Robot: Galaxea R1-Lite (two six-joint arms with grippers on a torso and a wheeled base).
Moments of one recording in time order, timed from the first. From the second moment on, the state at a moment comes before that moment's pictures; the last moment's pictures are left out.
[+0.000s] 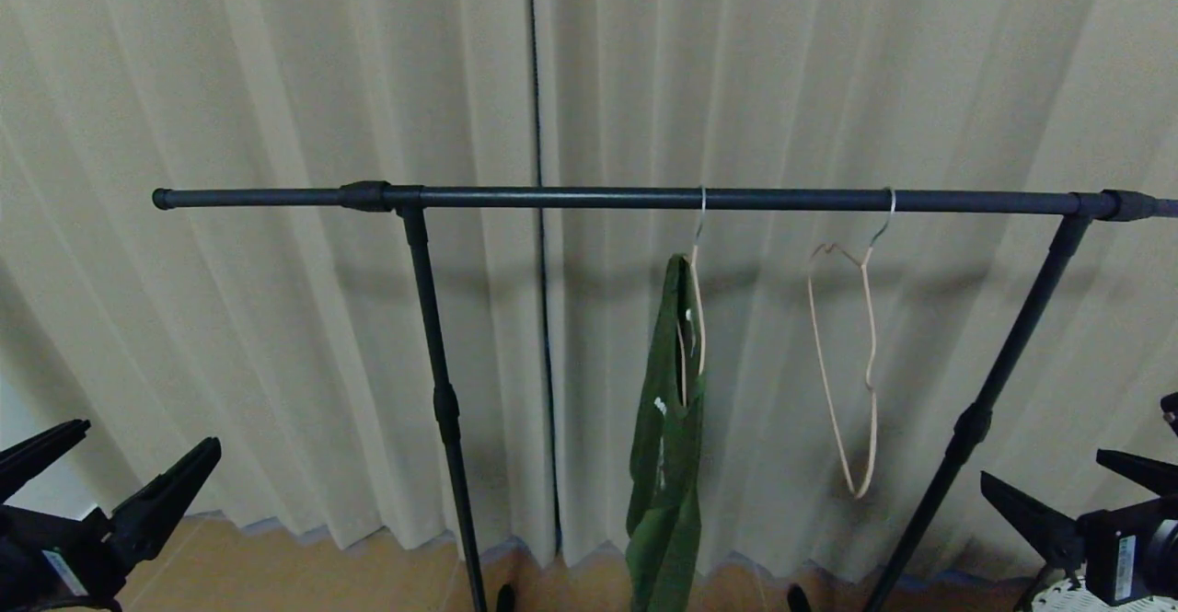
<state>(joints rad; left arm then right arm) -0.01 0.96 -0.11 -0.74 -0.04 0.11 0.30 1.03 -0.27 -0.32 -0.27 0.02</state>
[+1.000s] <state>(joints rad) -0.01 0.95 -0.09 -0.75 -0.04 0.15 0.29 1.00 -0.18 -0.33 -0.26 -0.03</state>
